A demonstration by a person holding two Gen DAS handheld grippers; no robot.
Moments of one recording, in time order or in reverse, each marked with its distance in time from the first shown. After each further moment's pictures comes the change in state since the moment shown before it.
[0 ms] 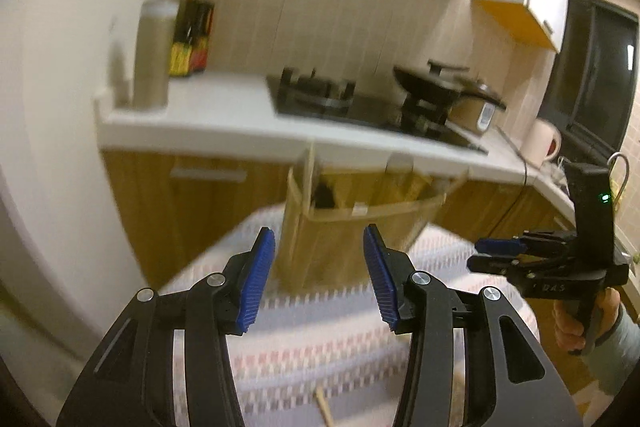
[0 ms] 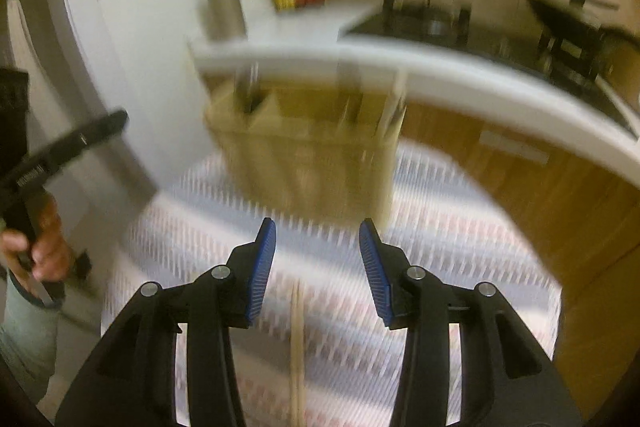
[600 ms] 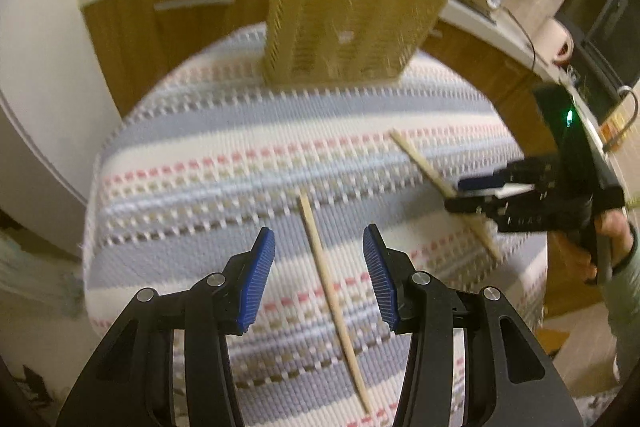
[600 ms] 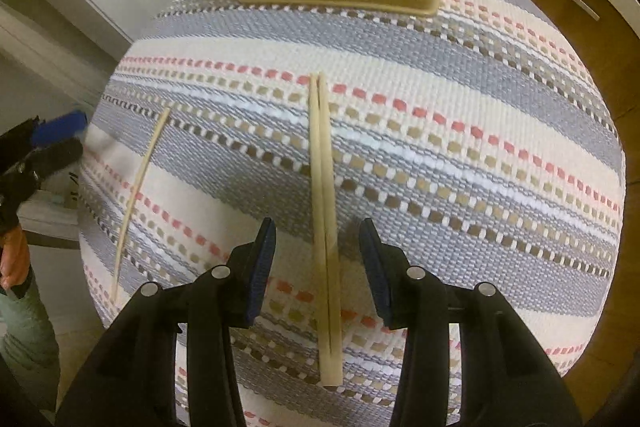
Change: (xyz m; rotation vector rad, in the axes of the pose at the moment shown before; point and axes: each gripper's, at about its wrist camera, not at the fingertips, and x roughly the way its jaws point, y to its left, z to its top) left arm 0.022 -0.003 -0.106 0.006 0.496 -0.013; right arm 0.074 0.020 -0.092 0.050 0.467 0.023
